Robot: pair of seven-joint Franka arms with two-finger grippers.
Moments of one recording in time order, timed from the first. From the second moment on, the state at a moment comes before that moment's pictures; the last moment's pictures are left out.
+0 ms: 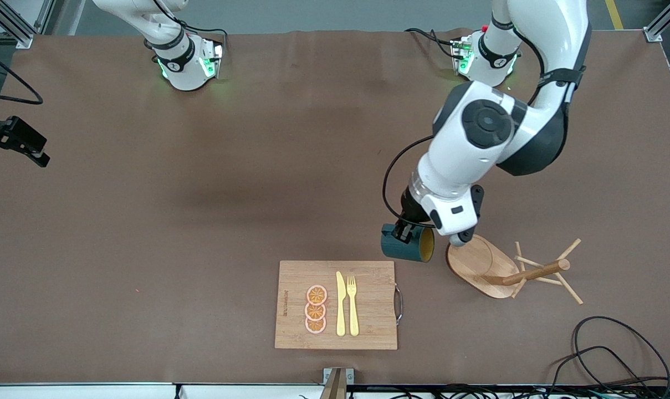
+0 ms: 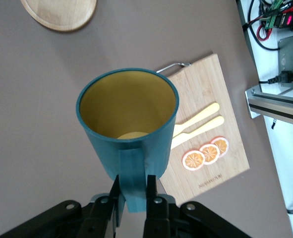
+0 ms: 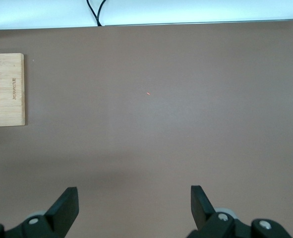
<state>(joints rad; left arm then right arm) -0.40 0.51 -0.14 -1.32 -0.09 2.05 -1.61 0.00 -0.02 -0.01 -1.54 -0.04 1.69 0.04</state>
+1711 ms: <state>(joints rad) 0.06 0.51 -0.14 -1.34 -0.74 1.79 -0.85 0.00 -0.02 -0.01 -1.54 -0.04 1.69 0.04</state>
